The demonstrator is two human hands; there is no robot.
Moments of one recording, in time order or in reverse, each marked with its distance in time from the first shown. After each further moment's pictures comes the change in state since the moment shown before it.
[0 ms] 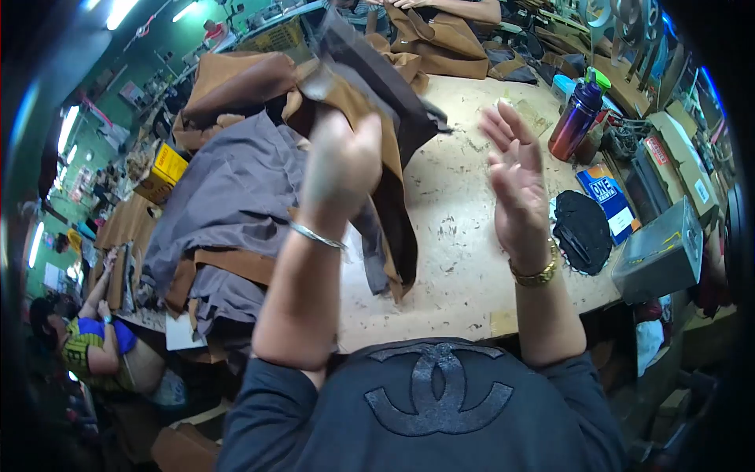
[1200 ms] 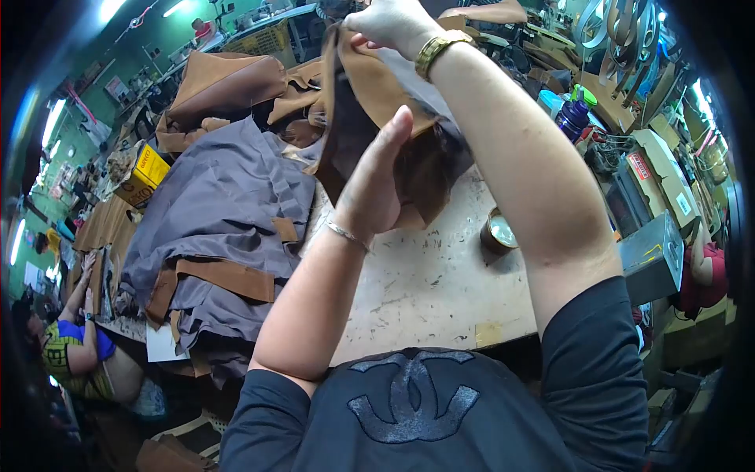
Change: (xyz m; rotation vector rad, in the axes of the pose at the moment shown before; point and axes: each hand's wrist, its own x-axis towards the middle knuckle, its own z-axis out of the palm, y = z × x) left_hand -0.001 -0.005 0.032 -1.288 -0.535 -0.393; right_hand 0.205 0.032 0.070 -0.914 -0.078 -0.196
